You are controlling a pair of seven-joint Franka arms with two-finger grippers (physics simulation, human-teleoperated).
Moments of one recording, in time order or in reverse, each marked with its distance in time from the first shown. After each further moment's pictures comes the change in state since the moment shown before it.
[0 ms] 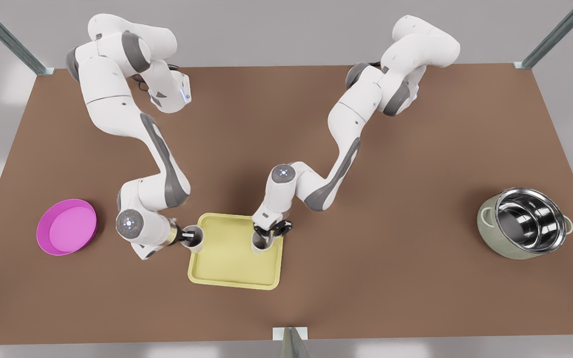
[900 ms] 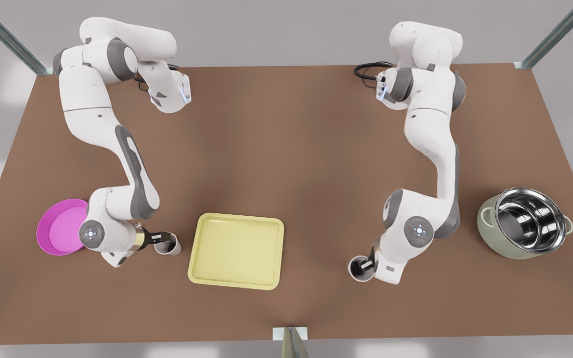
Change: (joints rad) left arm 0.452 -0.203 0.021 -0.016 -0.286 -0.472 0.253; right arm -0.138 0.006 0.003 -0.025 -0.012 0.005 -0.318
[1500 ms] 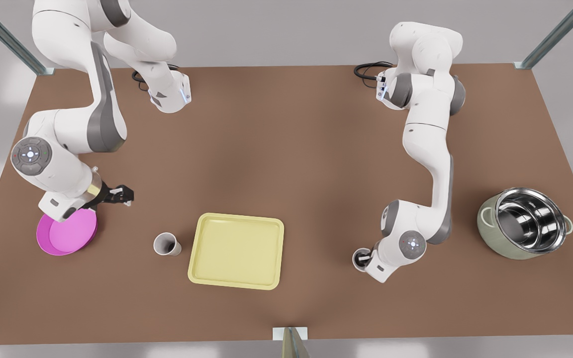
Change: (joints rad) left arm -0.002 0.045 0.006 -0.106 -0.029 0.042 0.366; right arm -0.047 -0.400 0.071 0.007 -0.137 -0.337 0.010
